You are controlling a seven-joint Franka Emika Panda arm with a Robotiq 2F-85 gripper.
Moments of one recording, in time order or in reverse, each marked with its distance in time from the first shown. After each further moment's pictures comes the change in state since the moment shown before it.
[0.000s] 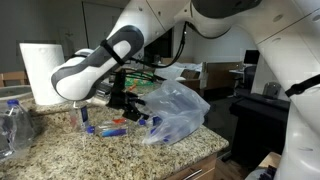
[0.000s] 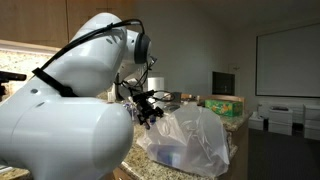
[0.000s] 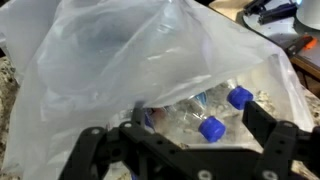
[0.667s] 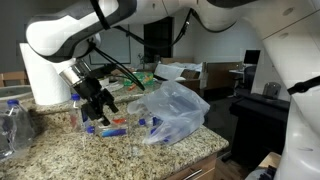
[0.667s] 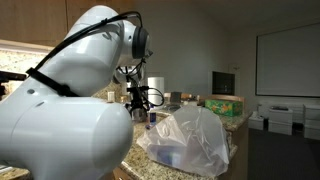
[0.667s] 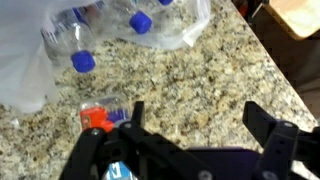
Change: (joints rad) arm 0.002 -0.058 0.016 0.113 0.371 0.283 -0.012
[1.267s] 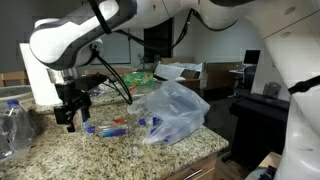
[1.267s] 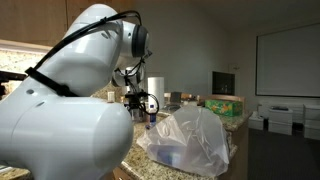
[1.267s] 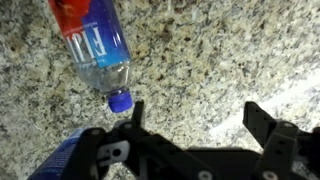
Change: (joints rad) arm 0.009 -0.014 -0.023 -0.087 0.088 0.531 0.038
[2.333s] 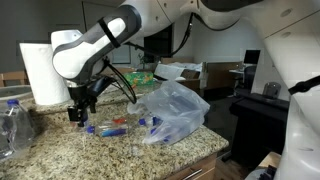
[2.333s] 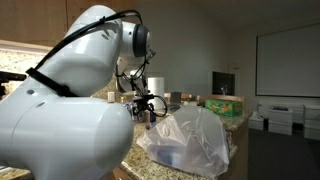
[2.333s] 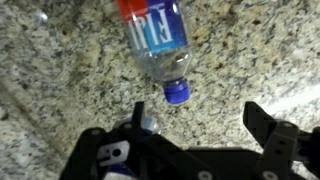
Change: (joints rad) arm 0.014 0.006 -0.100 -0.042 -0.083 0.183 -0.007
